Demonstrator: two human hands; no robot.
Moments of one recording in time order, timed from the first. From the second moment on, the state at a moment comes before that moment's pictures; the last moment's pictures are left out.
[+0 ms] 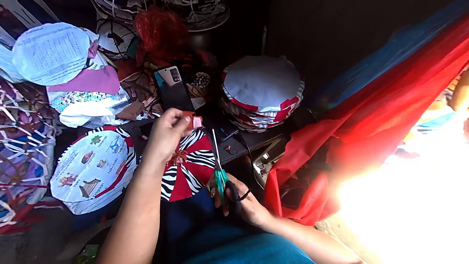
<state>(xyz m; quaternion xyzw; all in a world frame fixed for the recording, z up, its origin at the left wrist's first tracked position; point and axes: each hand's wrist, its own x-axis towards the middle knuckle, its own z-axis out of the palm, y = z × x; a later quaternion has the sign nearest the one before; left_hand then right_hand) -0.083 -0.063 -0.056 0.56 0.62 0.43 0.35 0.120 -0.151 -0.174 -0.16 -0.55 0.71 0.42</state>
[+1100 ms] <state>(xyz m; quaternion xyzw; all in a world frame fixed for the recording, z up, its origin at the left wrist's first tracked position) -0.119 -0.108 -0.087 0.47 0.59 0.53 0.40 0.100 -0.122 -0.159 -0.16 -0.51 0.80 0.29</state>
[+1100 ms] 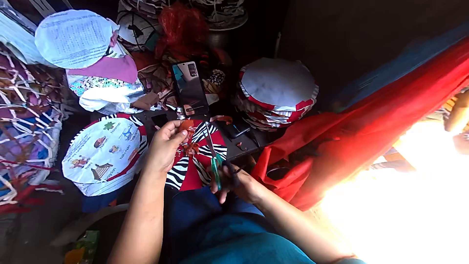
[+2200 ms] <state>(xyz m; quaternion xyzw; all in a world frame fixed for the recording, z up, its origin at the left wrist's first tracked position) -0.145 -0.148 -0.098 0.48 0.62 0.45 0.42 0.076 -0.151 -0.153 -0.21 -0.53 0.77 0.28</state>
